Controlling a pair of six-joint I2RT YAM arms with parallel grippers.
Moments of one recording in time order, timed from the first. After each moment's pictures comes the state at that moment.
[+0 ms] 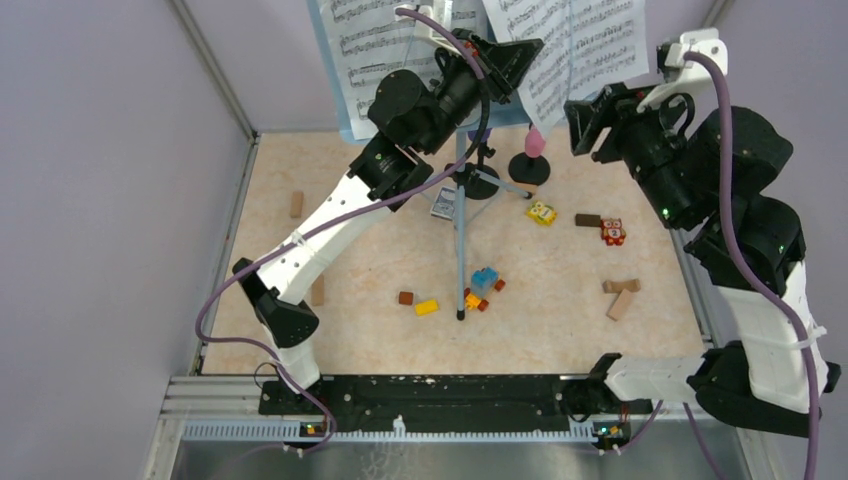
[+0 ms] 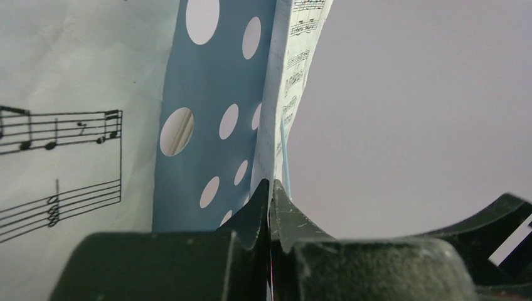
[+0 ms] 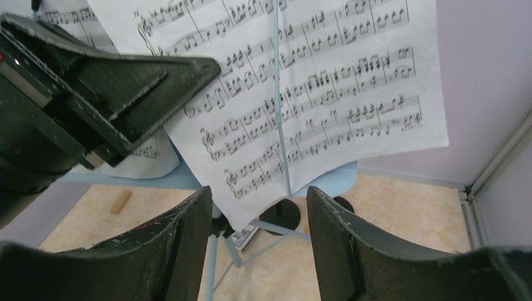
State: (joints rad) left arm -0.86 1.79 2.13 0.17 -0.01 -0.56; right arm 0.82 1.15 1.98 -0.74 0.54 0.04
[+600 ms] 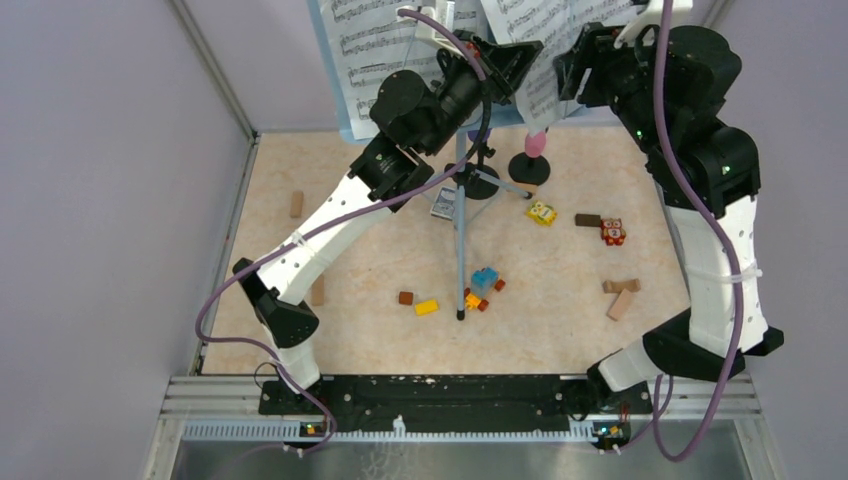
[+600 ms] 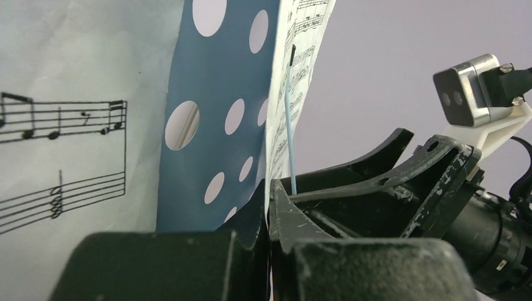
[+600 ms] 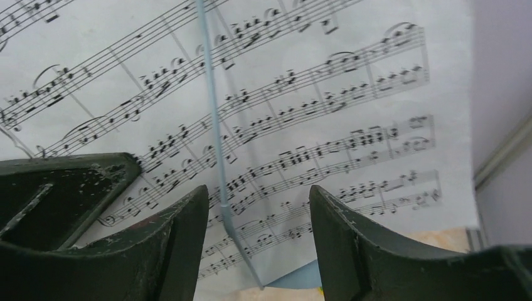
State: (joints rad) left arm -0.87 1.79 2.13 0.15 -0.03 -0.55; right arm 0.49 1.49 2.36 -0.87 0.28 0.09
